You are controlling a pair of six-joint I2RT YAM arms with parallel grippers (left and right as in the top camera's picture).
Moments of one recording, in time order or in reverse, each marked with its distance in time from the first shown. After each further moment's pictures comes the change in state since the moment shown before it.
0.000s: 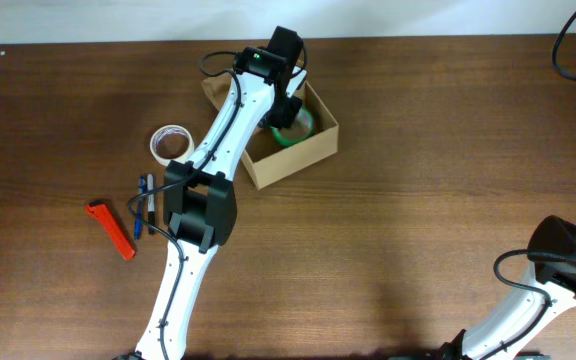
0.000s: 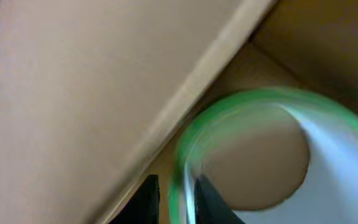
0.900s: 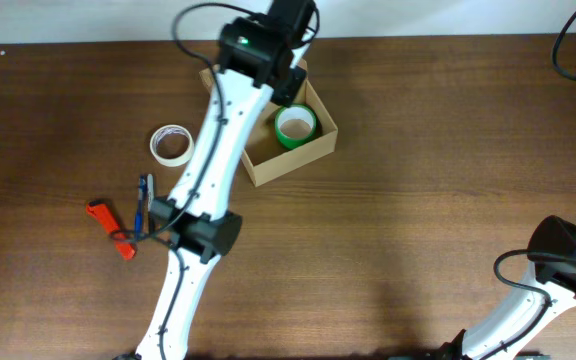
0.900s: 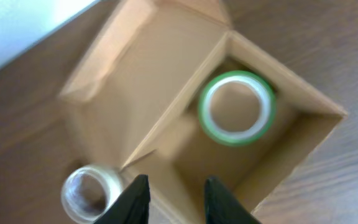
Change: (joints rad) left arm -0.063 -0.116 0.483 -0.406 -0.183 -0.018; right arm 0.000 0.000 0.000 0.000 0.000 0.000
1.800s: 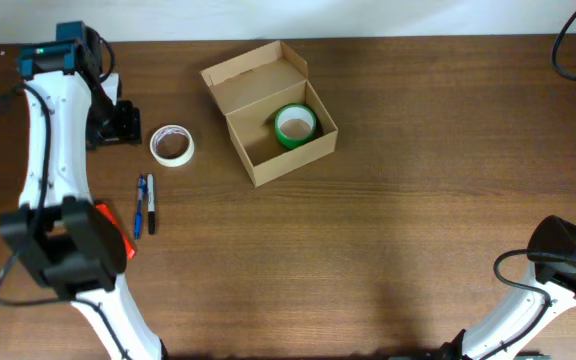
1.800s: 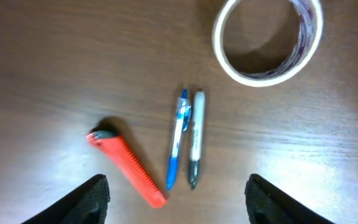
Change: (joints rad) left arm 0.628 -0.382 -0.980 0.191 0.166 -0.053; right arm 0.000 0.000 0.000 0.000 0.000 0.001
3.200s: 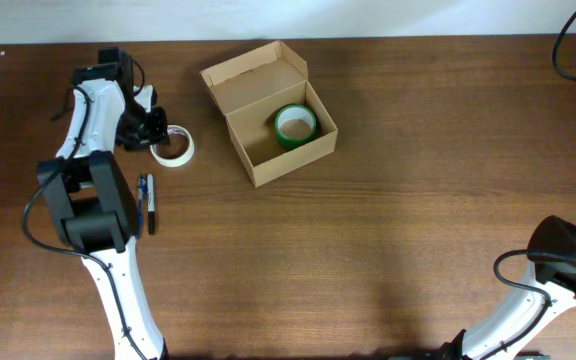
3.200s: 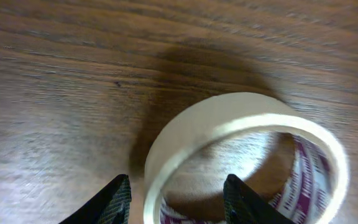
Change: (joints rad) left arm -0.019 0.299 -0.007 0.316 0.179 -0.016; right arm 0.000 0.000 0.000 0.000 0.000 0.000
